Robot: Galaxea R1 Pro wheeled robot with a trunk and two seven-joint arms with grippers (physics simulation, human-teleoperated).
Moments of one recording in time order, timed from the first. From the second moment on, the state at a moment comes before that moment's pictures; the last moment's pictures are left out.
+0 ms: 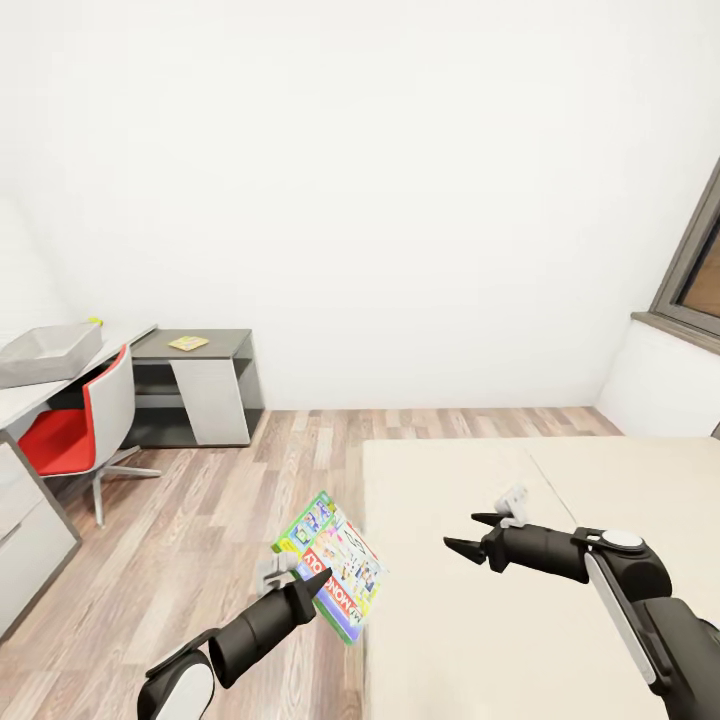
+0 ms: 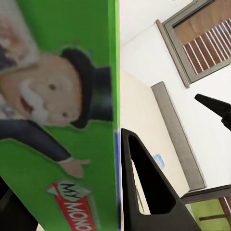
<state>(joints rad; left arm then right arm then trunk) -0.08 0.08 -0.27 -1.51 0.85 0.45 -0.22 -0.34 -0.27 0.00 -1.48 -0.06 0.68 0.91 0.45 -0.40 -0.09</state>
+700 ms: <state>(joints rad) -0.08 0.08 -0.27 -1.51 0.85 0.45 -0.23 -0.35 -0.27 0.00 -1.49 -0.07 0.69 0.91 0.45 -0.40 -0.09</state>
